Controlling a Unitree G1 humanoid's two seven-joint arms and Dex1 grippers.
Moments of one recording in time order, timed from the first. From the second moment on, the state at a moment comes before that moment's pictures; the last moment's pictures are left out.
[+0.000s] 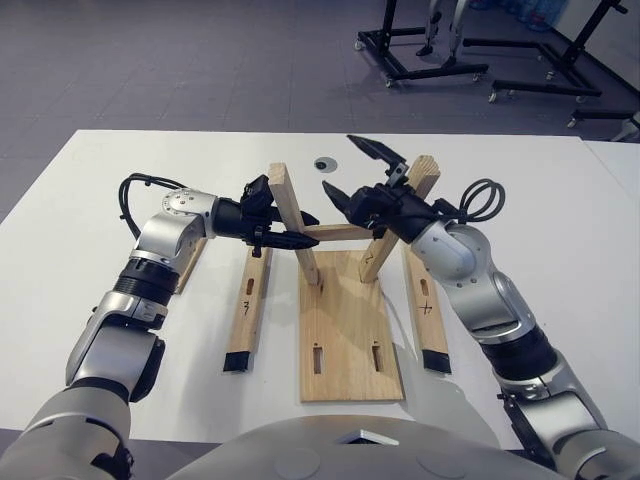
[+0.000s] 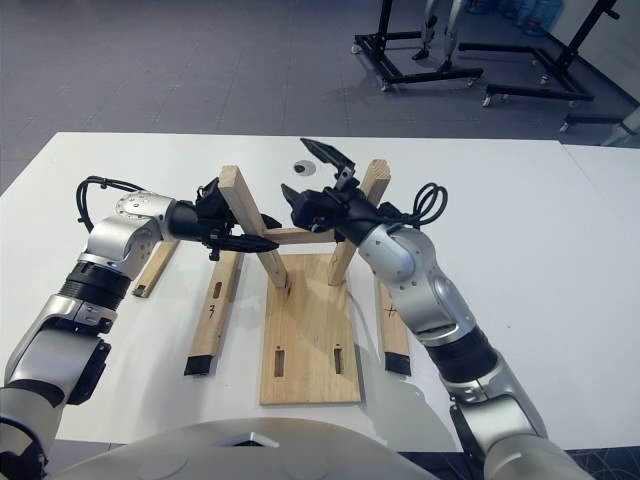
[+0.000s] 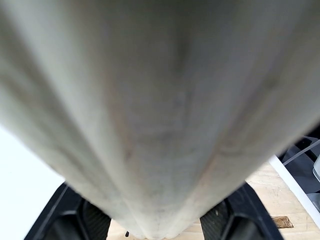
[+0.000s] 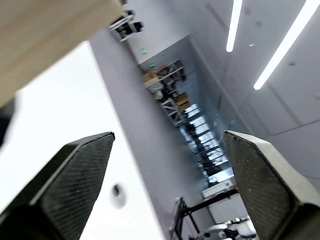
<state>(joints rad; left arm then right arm) -0.60 0.49 -0.31 0.41 -0.46 0.25 -1.42 -0.29 -0.49 0.40 -0.33 -0.44 0.05 0.43</state>
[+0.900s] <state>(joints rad) -0.59 0.50 -0.31 0.40 -0.47 0.26 -1.43 -0.45 -0.64 -0.30 0.09 0.64 0.28 0.79</state>
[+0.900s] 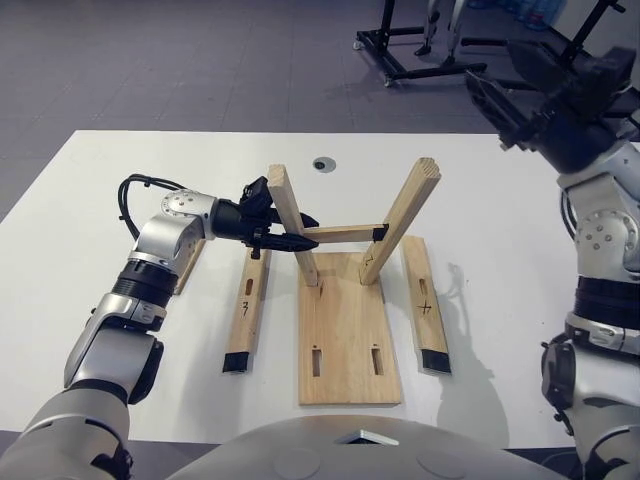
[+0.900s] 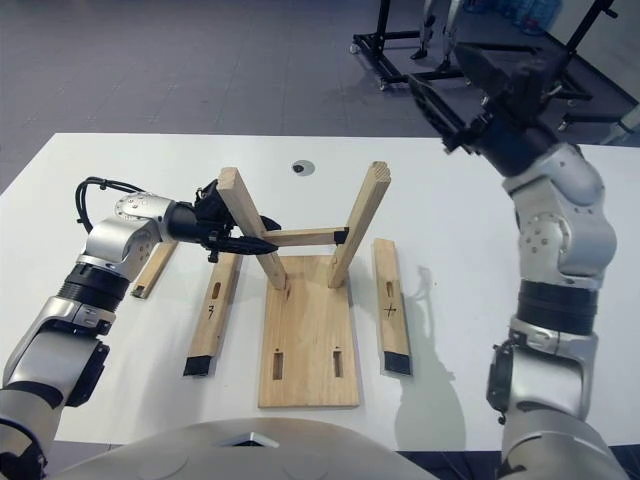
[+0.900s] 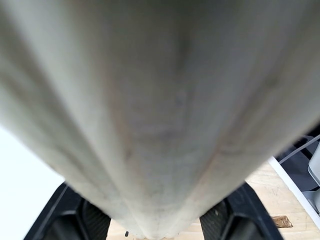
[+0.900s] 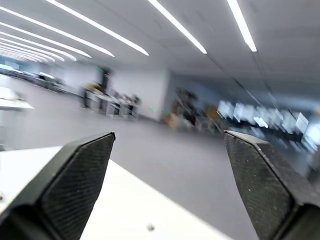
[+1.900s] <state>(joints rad) -0.63 0.53 -0.32 0.42 -0.47 0.26 -1.48 -0.34 -0.62 -0.19 0.12 0.77 0.57 1.12</state>
